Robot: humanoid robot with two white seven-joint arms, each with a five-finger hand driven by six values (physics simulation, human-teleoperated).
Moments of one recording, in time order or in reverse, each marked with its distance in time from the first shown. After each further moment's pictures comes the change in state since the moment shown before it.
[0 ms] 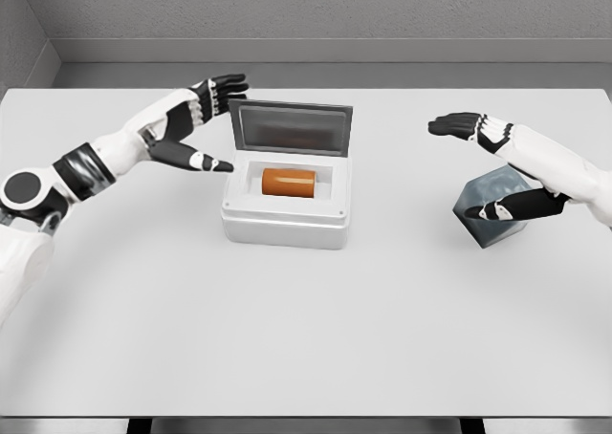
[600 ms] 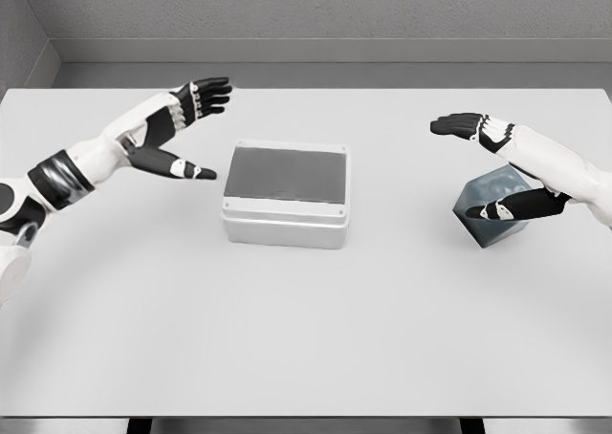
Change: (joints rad) left arm 0.061 0.074 0.058 -0.098 0.001 -0.004 0.000; right arm 0.000 0.001 0.000 0.009 0.000 0.000 0.000
